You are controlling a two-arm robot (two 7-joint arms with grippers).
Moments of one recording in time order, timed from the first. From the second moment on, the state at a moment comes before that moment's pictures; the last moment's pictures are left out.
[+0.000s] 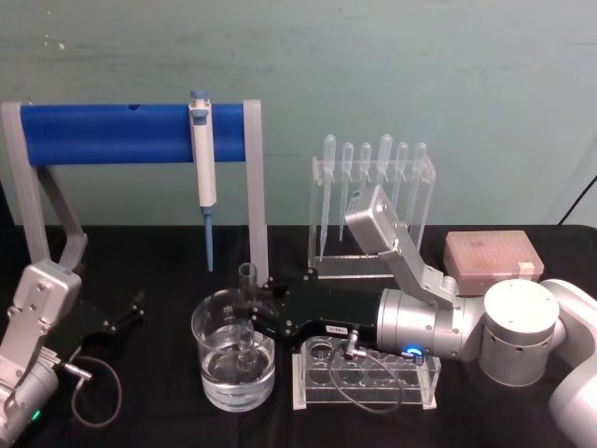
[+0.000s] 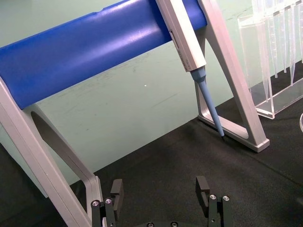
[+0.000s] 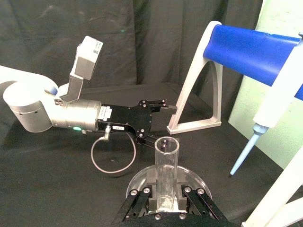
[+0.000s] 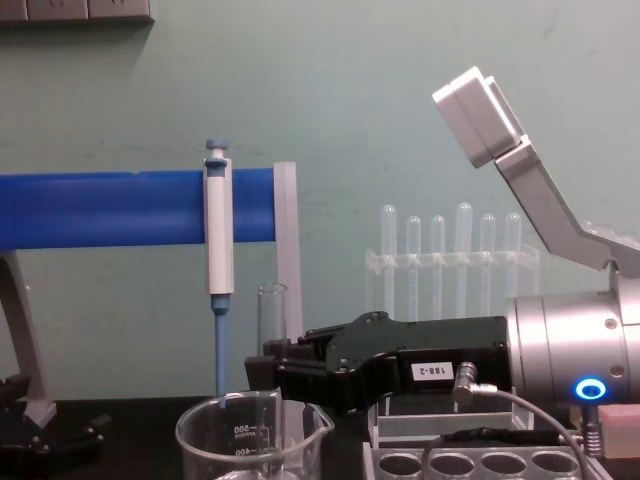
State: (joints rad) left arm -0.20 0.60 0.45 -1.41 -0.25 -0.12 0.03; right arm 0.60 0.40 -0.71 -1.31 0.46 0.03 0.74
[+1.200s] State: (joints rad) left arm -0.20 0.60 0.45 -1.41 -0.25 -0.12 0.03; right arm 0.60 0.40 -0.71 -1.31 0.46 0.03 0.74
